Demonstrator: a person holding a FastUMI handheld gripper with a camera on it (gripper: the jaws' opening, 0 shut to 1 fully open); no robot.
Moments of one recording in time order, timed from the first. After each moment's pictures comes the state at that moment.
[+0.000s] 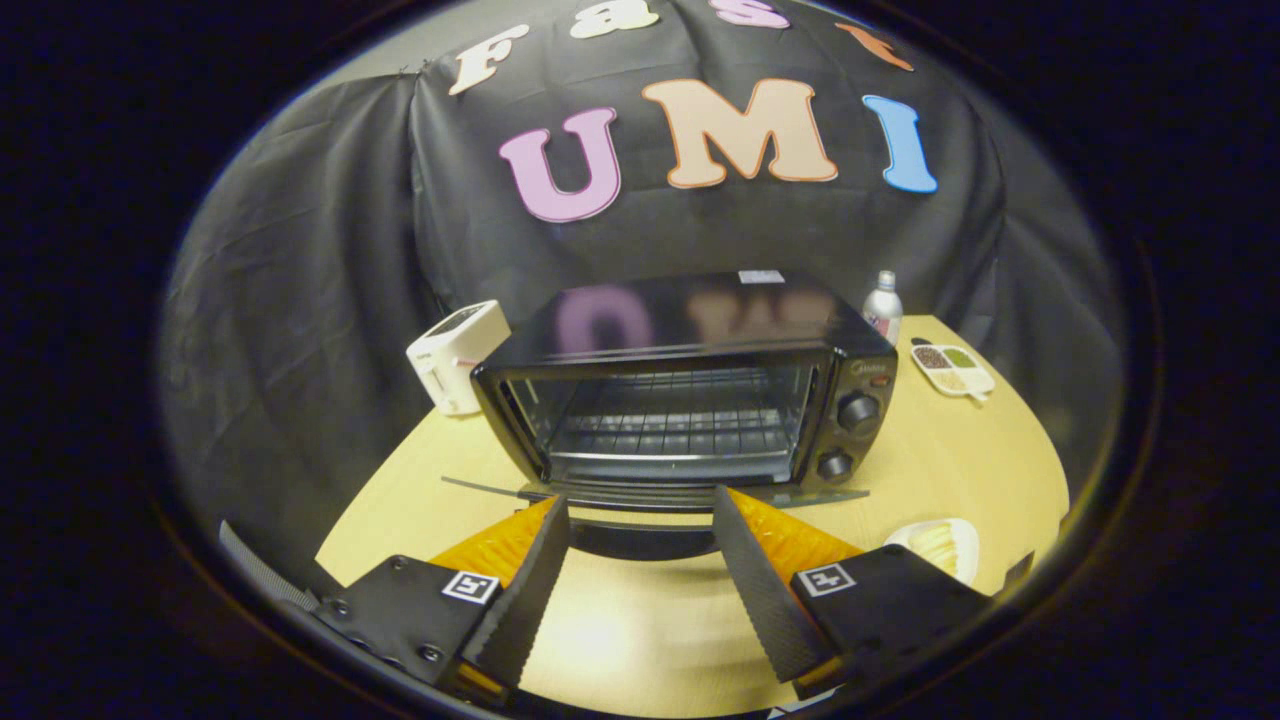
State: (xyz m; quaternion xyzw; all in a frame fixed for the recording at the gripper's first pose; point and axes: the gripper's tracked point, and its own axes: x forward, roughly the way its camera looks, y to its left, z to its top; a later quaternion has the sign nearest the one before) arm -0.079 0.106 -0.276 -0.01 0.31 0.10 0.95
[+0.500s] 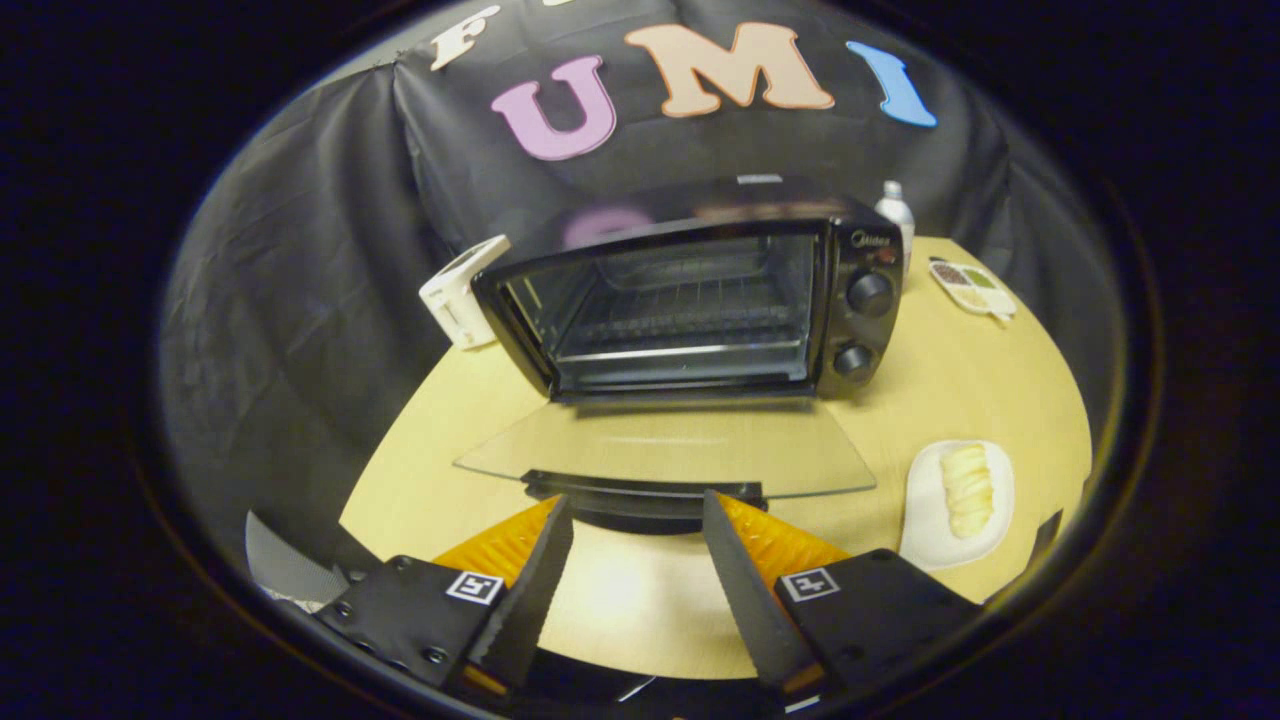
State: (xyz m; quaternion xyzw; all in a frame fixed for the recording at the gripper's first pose) arm -0.136 0.096 -0.331 0.02 0.42 0.12 0.90
